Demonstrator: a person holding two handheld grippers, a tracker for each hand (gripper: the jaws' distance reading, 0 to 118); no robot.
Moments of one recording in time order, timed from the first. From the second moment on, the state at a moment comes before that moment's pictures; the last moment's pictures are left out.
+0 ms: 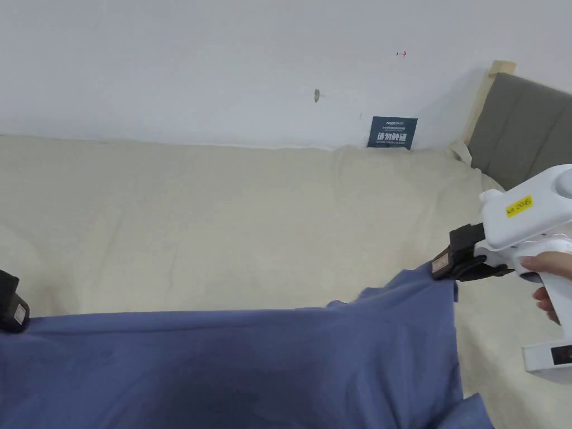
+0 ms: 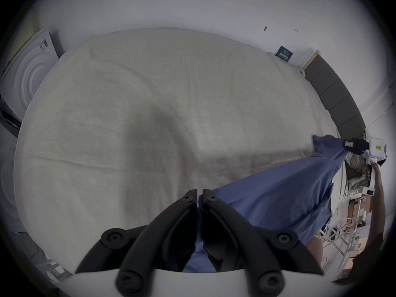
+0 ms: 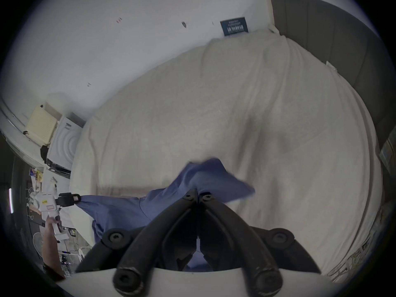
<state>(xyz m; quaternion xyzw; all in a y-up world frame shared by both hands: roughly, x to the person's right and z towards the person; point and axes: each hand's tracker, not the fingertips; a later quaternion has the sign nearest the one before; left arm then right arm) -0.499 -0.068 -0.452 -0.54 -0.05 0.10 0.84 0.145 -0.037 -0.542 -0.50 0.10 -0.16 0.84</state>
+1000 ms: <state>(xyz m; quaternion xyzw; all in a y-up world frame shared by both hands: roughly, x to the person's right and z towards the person) -0.502 -0.157 -0.211 -0.50 -0.04 0.17 0.85 0.194 -0.169 -0.298 -0.52 0.03 -0.13 0.84</state>
